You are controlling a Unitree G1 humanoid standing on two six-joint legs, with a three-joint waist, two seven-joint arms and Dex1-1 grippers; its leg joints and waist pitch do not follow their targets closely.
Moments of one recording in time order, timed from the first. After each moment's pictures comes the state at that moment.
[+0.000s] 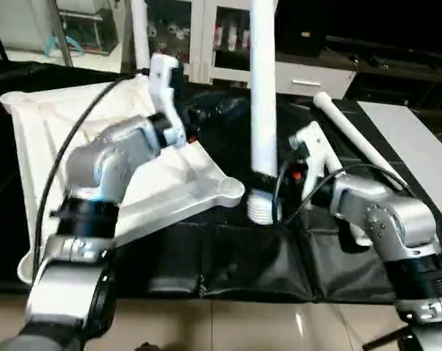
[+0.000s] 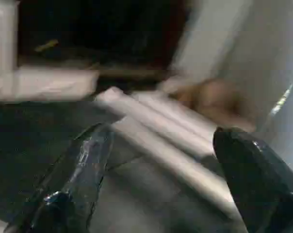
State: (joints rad) left arm -0.86 0.26 0.04 0.35 -0.46 0.66 -0.55; right arm -0.54 -0.35 0.08 0.02 0.56 0.77 0.73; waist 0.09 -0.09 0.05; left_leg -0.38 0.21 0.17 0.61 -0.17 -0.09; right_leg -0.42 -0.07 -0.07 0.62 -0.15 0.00
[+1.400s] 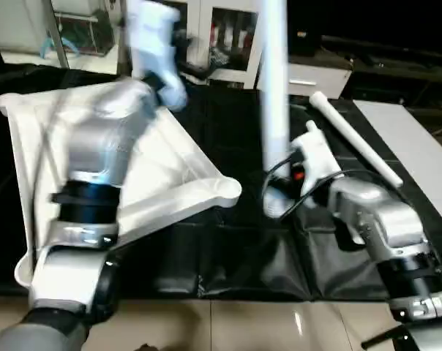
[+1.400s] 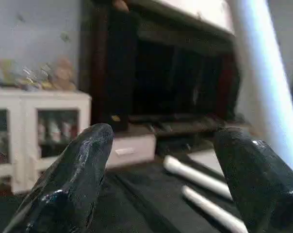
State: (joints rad) left arm -0.91 0.27 0.12 0.21 -0.36 0.44 -0.41; right arm -0.54 -0.35 0.05 0.23 0.31 0.55 0.51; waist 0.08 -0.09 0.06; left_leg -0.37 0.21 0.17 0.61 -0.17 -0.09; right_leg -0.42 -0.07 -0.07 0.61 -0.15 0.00
